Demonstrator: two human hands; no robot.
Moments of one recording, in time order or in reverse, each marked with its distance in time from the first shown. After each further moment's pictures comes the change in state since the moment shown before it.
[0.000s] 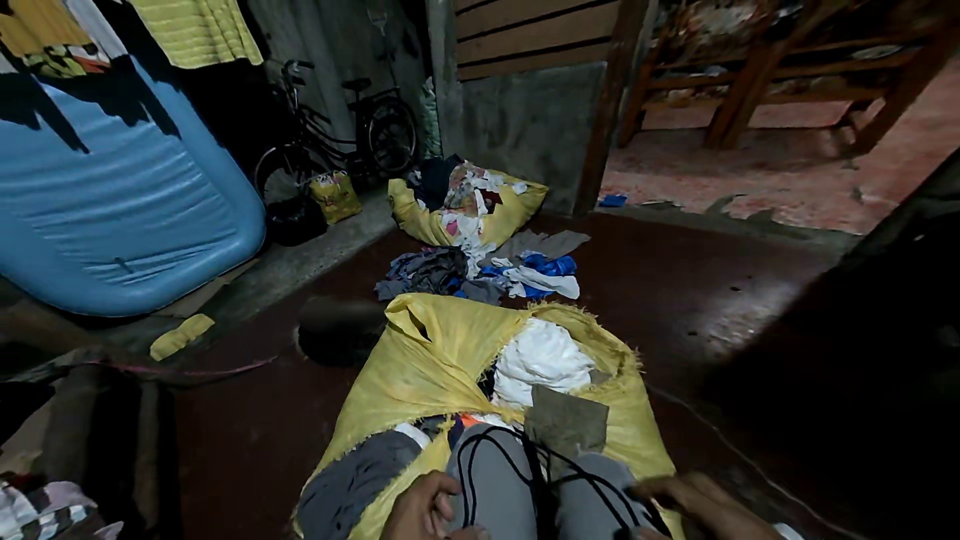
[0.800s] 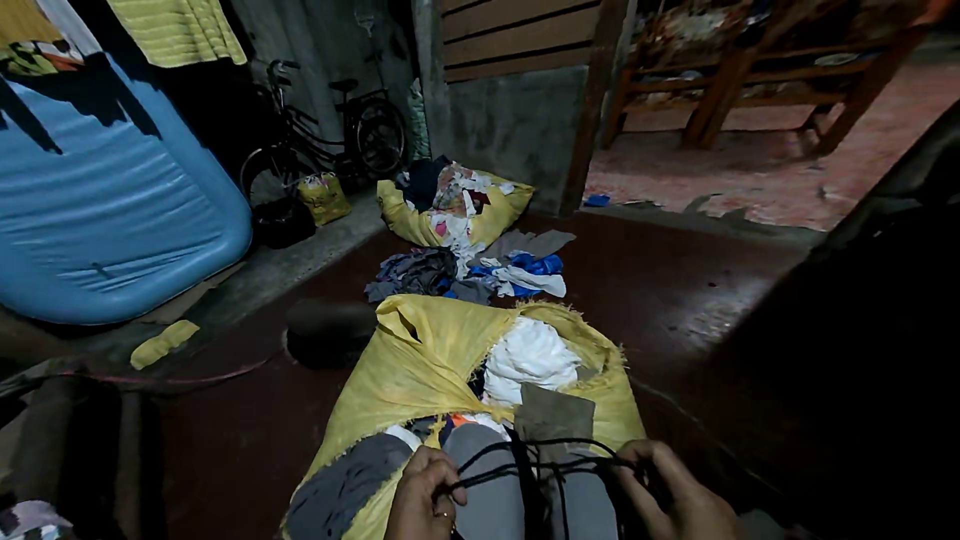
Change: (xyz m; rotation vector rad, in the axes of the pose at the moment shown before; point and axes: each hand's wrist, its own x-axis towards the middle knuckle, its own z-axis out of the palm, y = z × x) left_hand 0.041 -0.041 0.020 0.051 0.112 0.351; right_hand 0.028 0.022 0.052 0.046 0.515 -0.069
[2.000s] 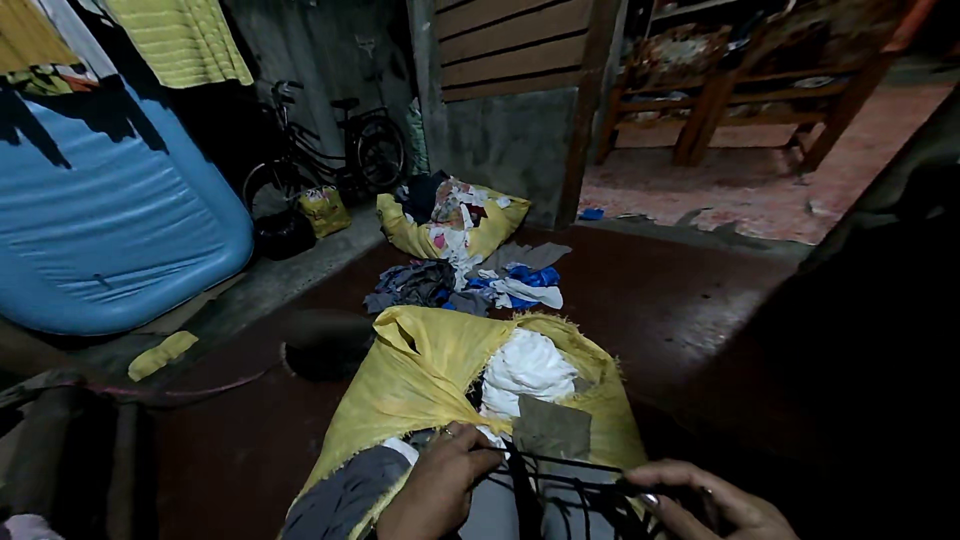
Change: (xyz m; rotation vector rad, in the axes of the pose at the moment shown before) left_hand 0.068 0.063 -0.007 0.466 -0.360 0.283; right_hand -0.001 -0.022 -0.053 0.526 -0.151 -0.117
